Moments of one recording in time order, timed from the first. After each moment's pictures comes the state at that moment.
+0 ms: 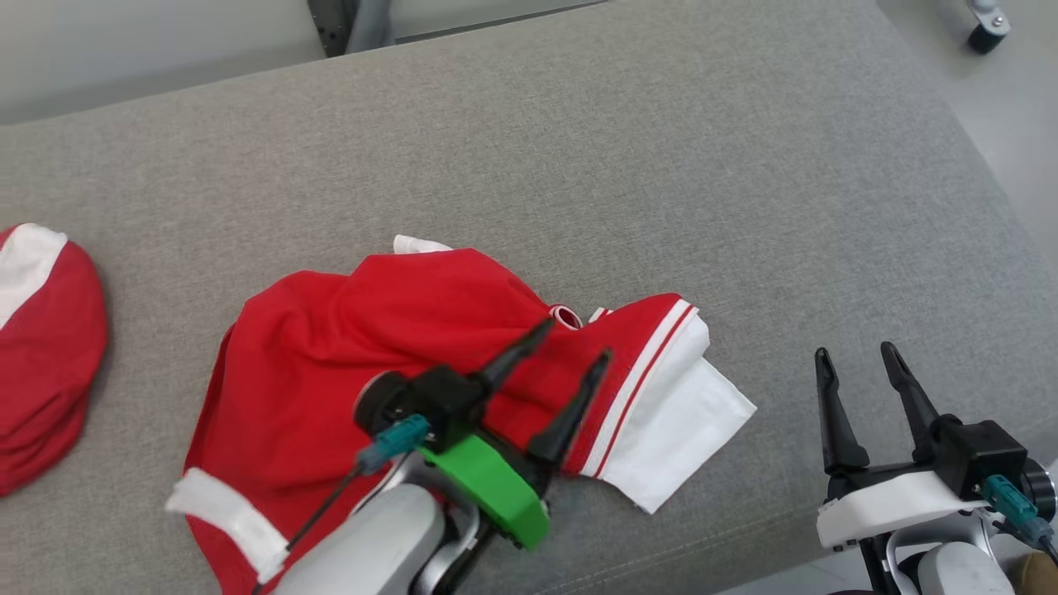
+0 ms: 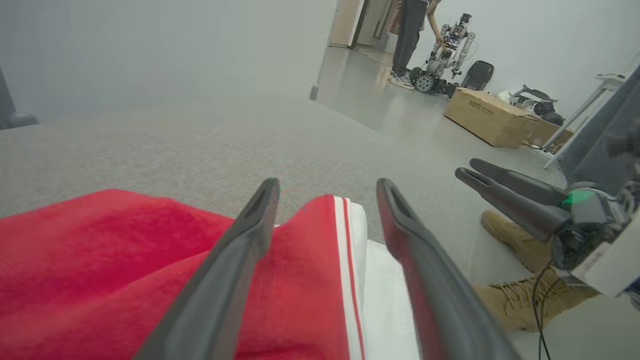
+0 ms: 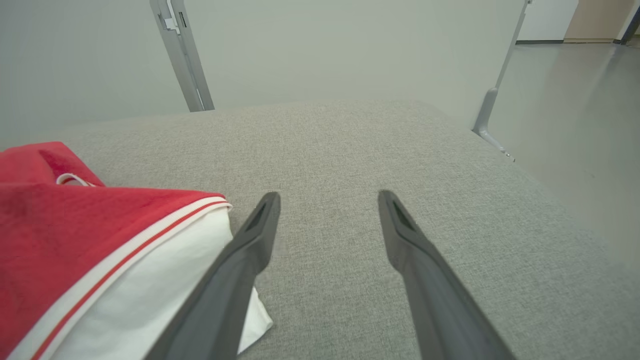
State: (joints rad) left arm -0.51 0.20 -0.98 0.31 -0.70 -0.06 -0.26; right arm -0.03 -0.05 -0.04 0.13 0.11 0.13 -0.26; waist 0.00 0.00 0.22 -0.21
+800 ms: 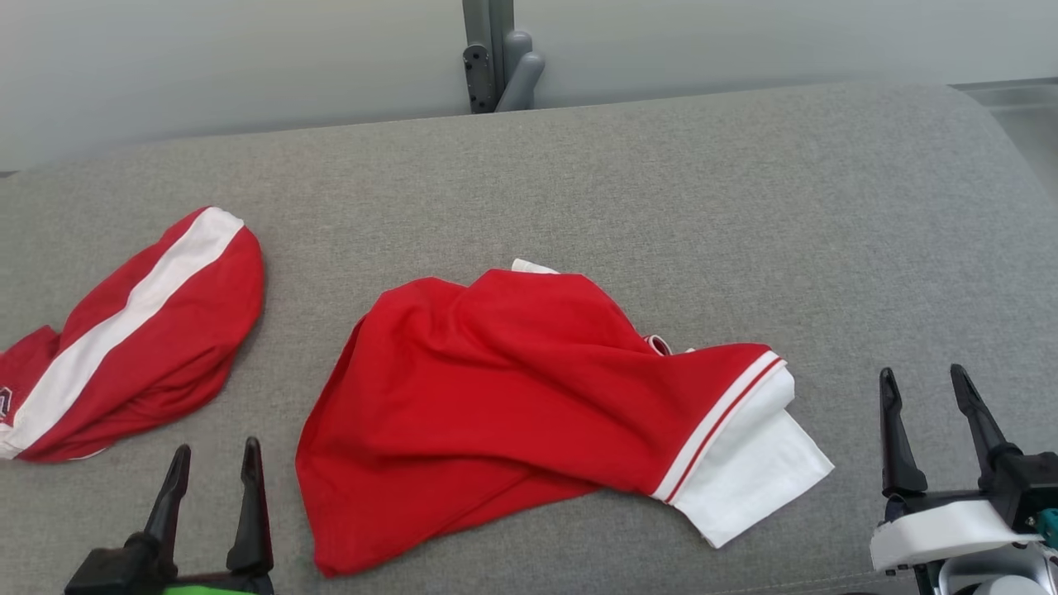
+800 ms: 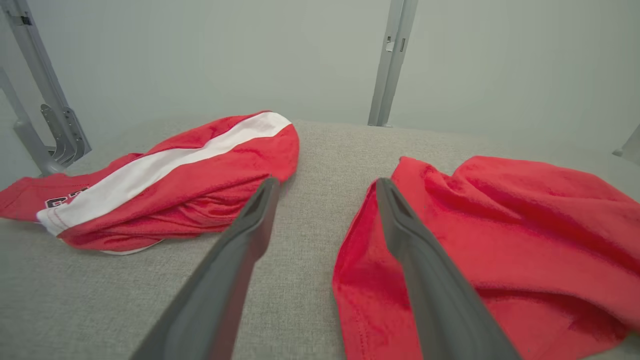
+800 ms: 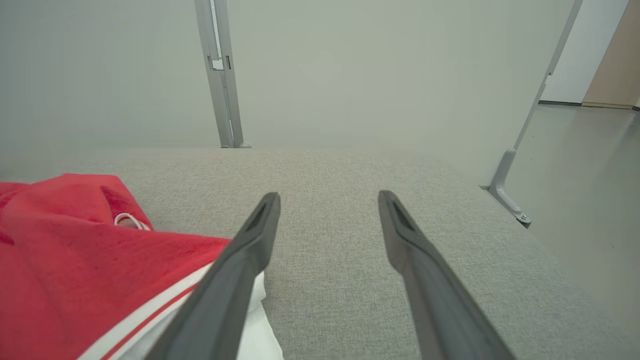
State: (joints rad) left arm 0.11 0.22 -0.11 0.05 -0.38 0.00 -0.26; right arm 0.05 -0.05 -0.15 0.04 0.02 0.13 -0.26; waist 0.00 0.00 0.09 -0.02
